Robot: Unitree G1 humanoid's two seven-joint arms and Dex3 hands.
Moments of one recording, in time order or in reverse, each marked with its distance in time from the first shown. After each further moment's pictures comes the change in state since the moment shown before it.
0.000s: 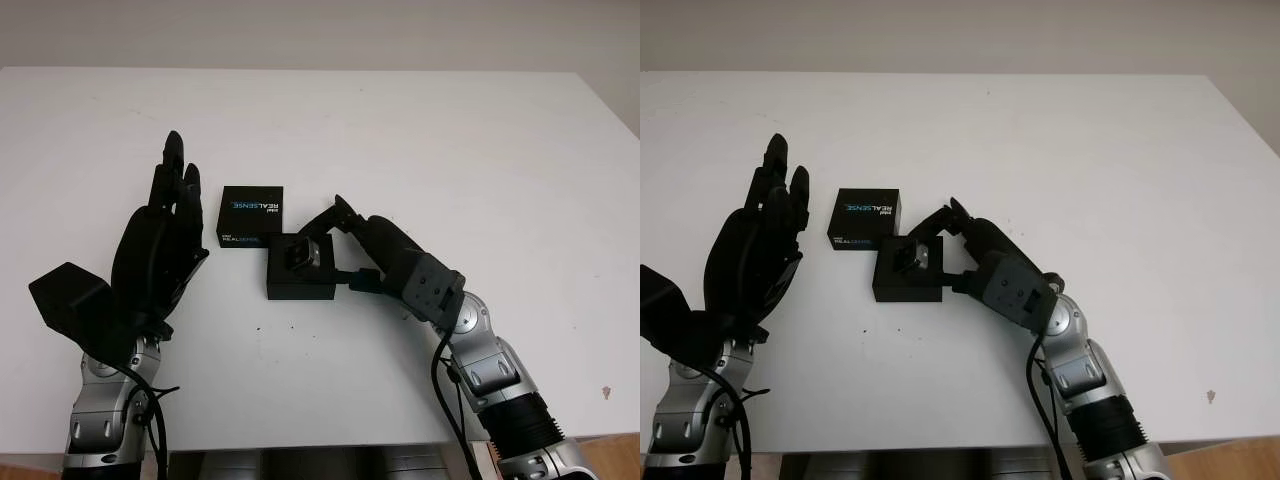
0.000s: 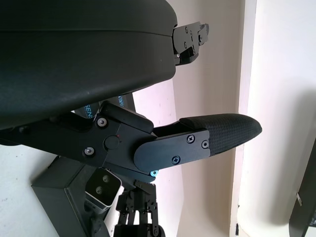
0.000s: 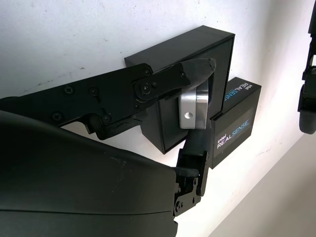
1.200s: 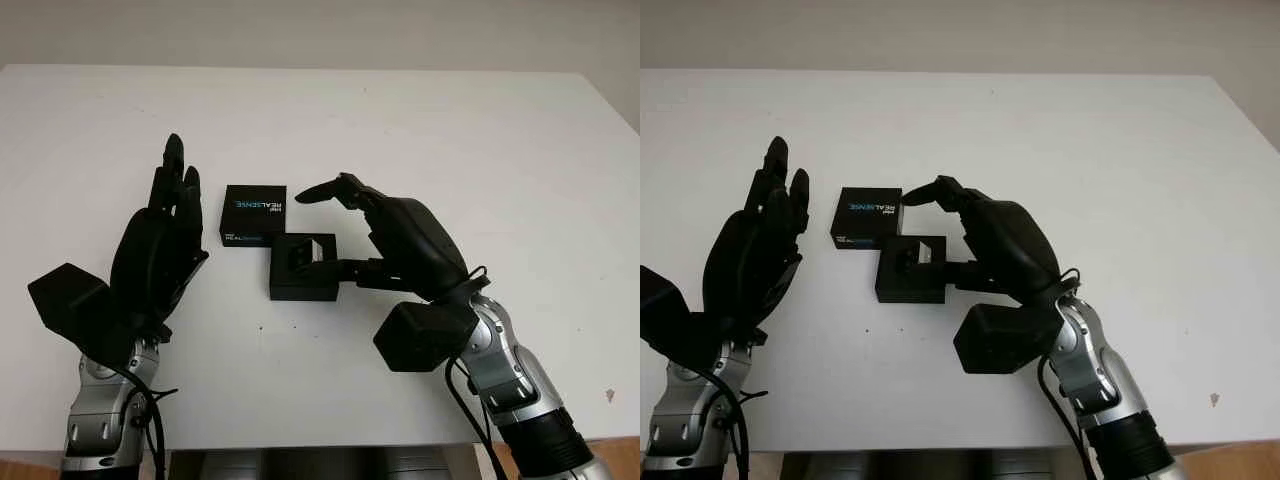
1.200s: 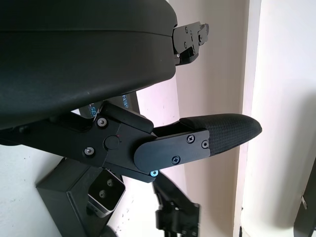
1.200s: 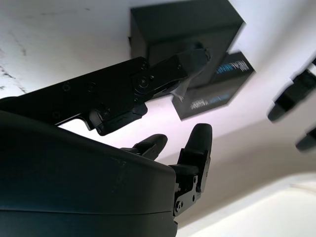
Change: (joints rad) left arm 0.010 0.005 0.002 -0.016 0.000 0.020 -0.002; right arm 0.066 -0.086 0.042 -0.180 -0.387 -0.199 -0.239
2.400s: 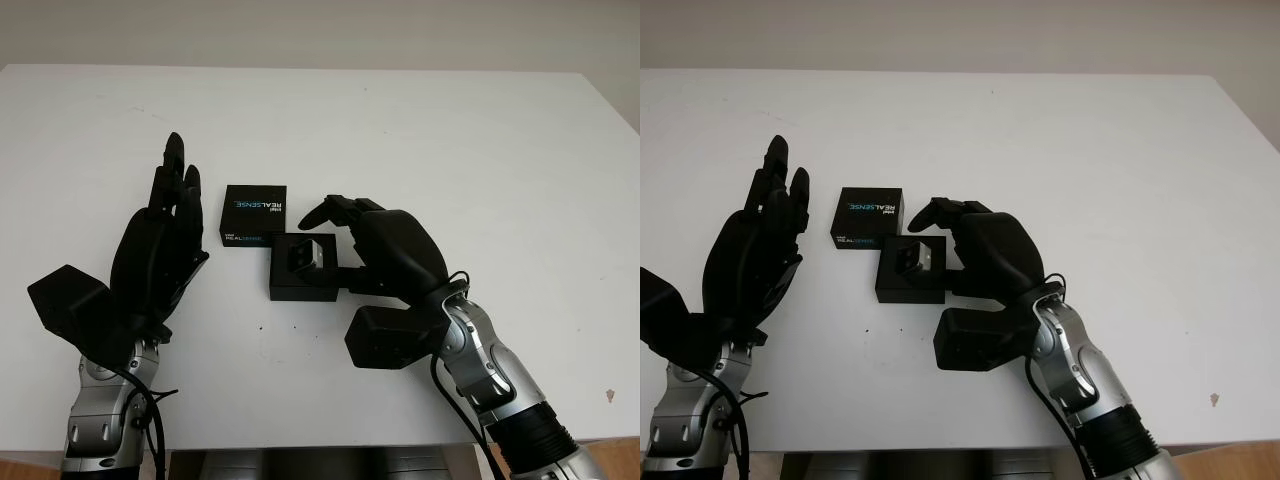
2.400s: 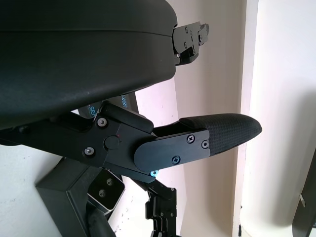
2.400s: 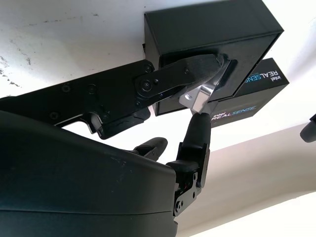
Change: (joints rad) left arm 0.003 -0.002 -0.002 0.000 0.005 -0.014 0.000; right arm -0.029 0.023 0.051 0.082 -0.093 0.069 -0.088
